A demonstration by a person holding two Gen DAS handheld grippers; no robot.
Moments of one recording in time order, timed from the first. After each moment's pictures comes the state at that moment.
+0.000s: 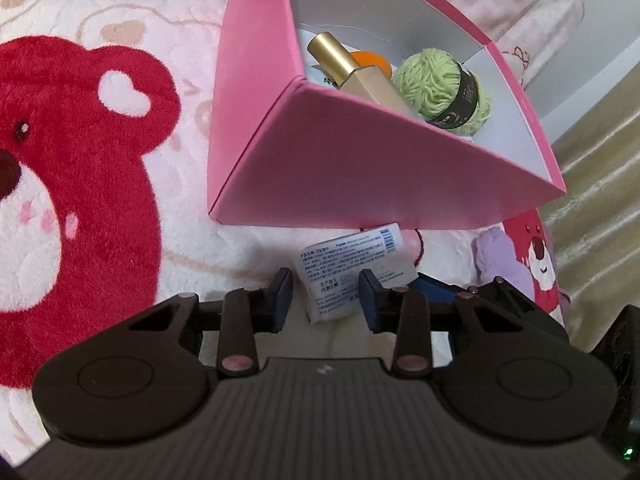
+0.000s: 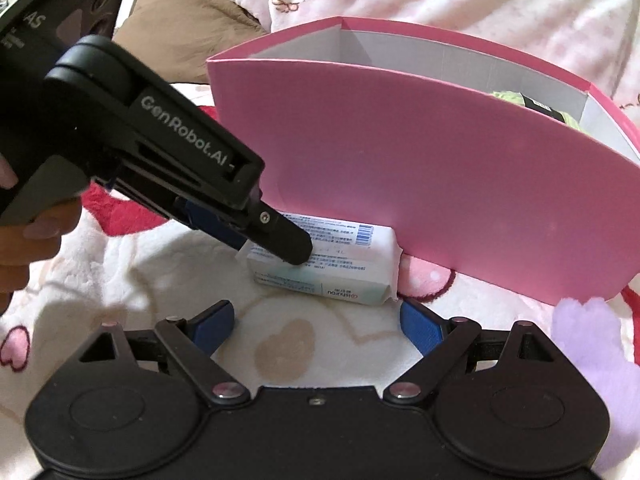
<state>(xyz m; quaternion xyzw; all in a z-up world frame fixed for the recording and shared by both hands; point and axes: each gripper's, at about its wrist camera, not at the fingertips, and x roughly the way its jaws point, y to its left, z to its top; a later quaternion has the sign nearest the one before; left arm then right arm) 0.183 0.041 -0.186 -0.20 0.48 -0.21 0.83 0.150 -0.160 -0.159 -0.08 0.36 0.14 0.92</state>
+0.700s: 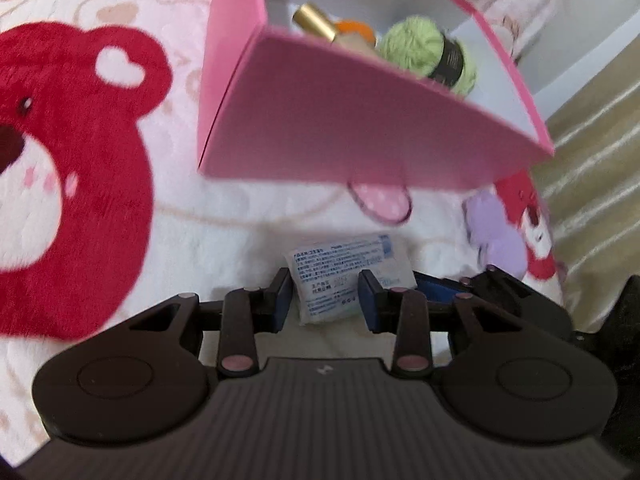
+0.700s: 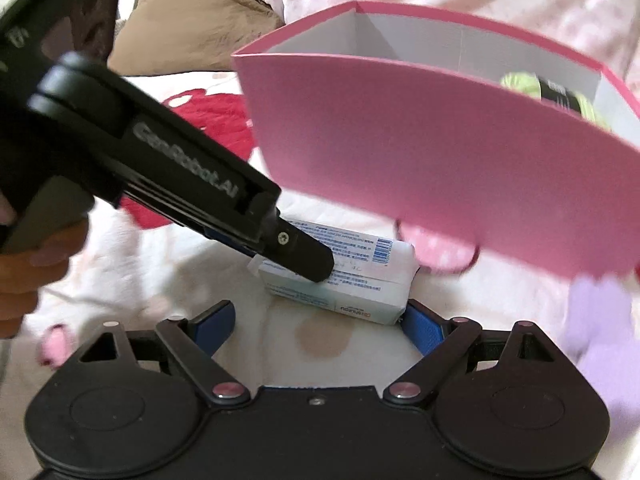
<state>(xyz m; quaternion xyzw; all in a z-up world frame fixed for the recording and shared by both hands) 0.163 0.039 -0.180 -0.18 0.51 -0.22 0.81 0.123 -0.158 -0.146 -0.03 0.41 0.17 0.89</state>
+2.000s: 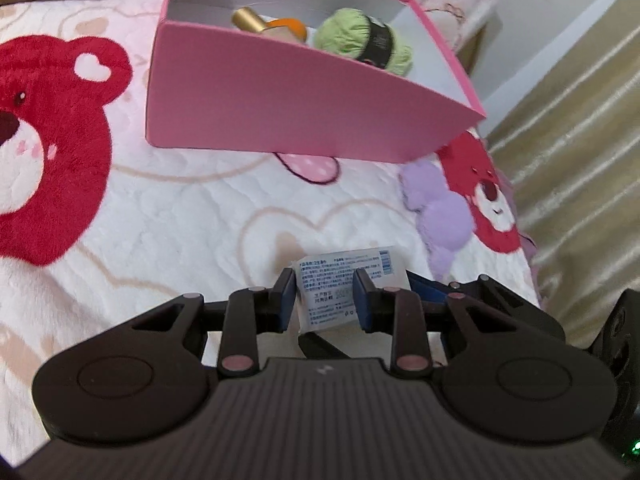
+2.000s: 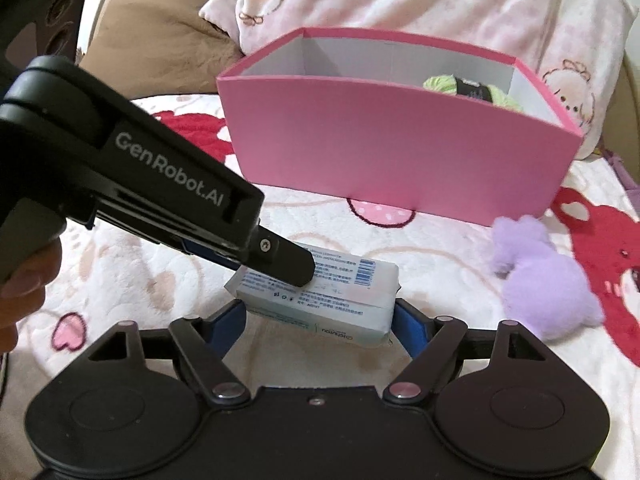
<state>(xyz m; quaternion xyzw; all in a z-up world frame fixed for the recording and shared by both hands) 0.101 0.007 -0.144 -0.18 0.49 -0.25 0.82 0.089 -0.156 -0.126 -0.03 0.38 0.07 0.92</state>
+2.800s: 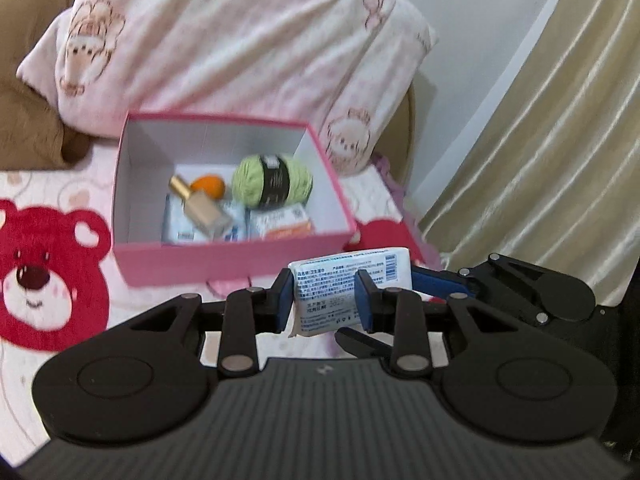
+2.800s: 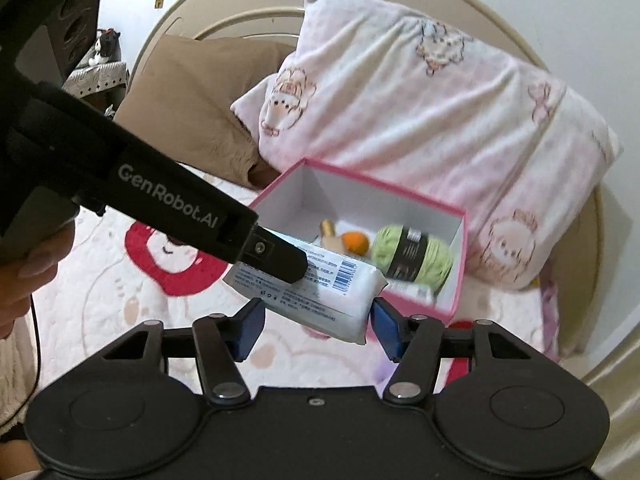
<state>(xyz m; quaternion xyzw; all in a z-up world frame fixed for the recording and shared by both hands) 0.079 -0.029 0.034 -0.14 0.38 -0.24 0.88 0.063 -0.199 0.045 -0.13 0.32 0.11 0.93</state>
